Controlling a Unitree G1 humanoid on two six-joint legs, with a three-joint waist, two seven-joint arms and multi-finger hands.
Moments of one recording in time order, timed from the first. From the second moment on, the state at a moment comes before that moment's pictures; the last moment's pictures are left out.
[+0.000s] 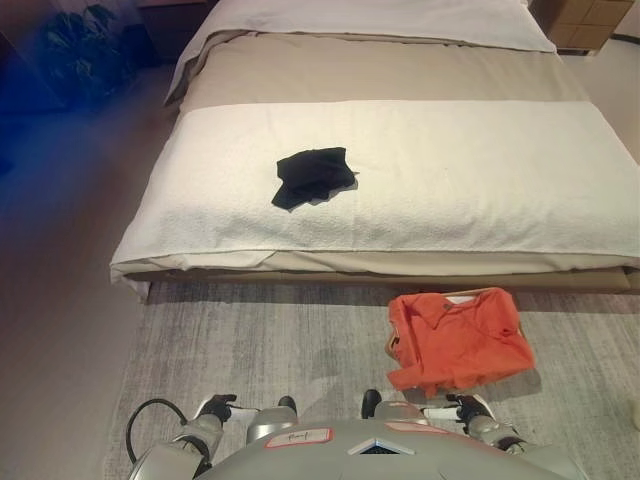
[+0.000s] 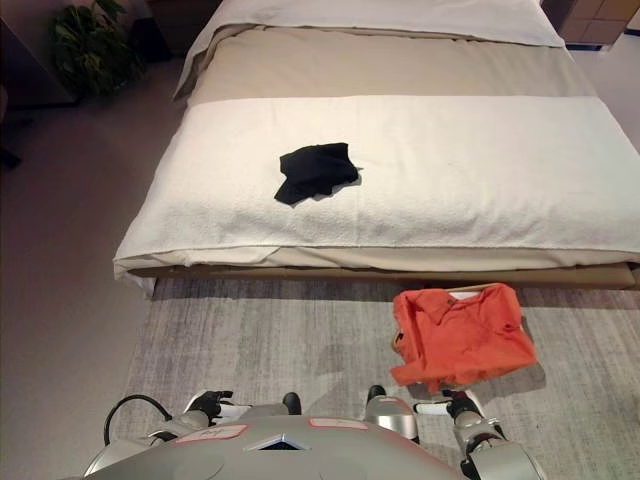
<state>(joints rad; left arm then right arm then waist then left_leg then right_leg) -0.03 0.22 -0.26 1.39 0.05 0.02 0.10 0.00 -0.29 0.24 1.37 -0.03 0.03 -0.11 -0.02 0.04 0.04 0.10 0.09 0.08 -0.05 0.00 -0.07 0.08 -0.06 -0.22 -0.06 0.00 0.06</state>
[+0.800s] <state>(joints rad) -0.01 0.22 -0.25 1.37 0.05 0.02 0.11 0.00 -0.29 0.27 1.36 -0.06 0.03 -0.14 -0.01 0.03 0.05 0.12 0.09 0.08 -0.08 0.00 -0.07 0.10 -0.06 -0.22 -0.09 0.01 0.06</state>
